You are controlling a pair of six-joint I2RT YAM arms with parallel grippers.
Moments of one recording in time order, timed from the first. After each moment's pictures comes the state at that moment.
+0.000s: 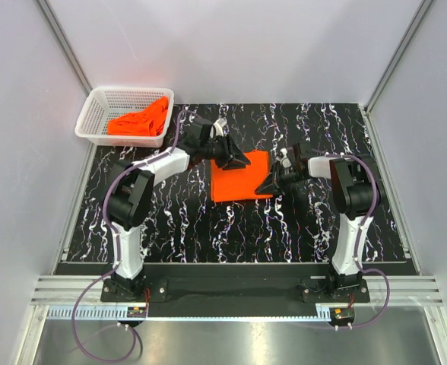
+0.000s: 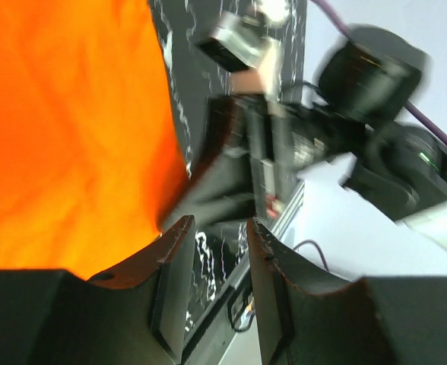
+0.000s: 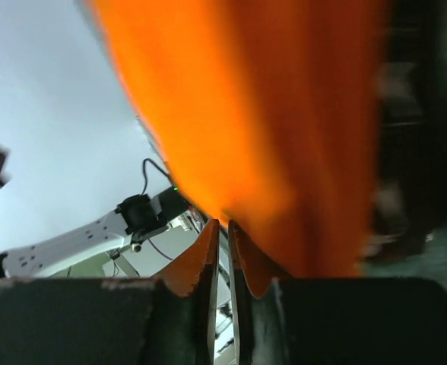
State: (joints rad) left arm -0.46 1.99 1.40 -0.03 0.69 -0.92; right arm 0.18 2.03 1.15 -0.27 -0.98 0.64
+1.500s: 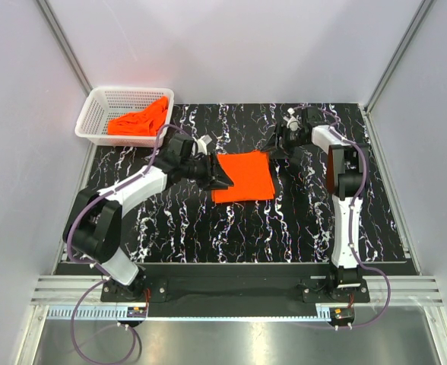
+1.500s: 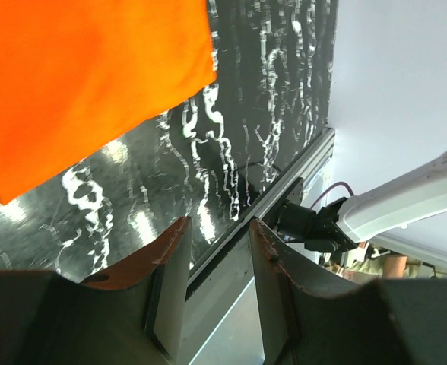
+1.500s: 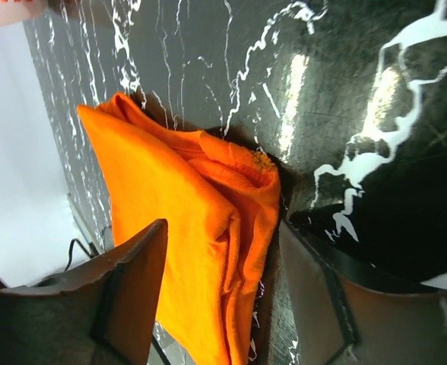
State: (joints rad) left arm -0.46 1.61 1.06 -0.19 0.68 -0.79; right arm 0.08 2.41 1.87 -0.50 -0.83 0.34
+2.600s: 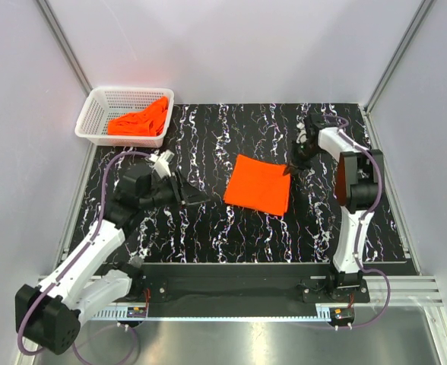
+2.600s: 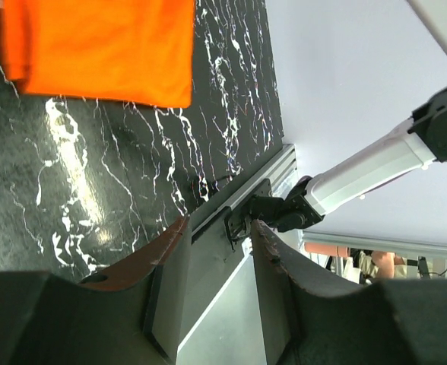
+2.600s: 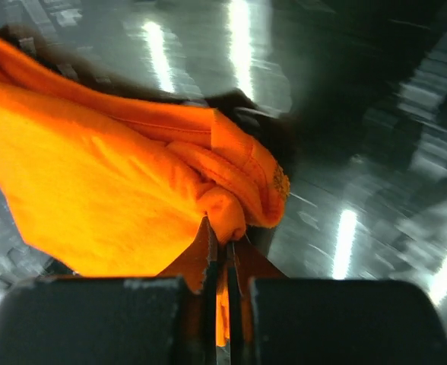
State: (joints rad) left arm -0.40 0.93 0.69 -0.21 0.63 -0.88; right arm 0.10 2.15 1.62 -0.78 -0.40 0.29
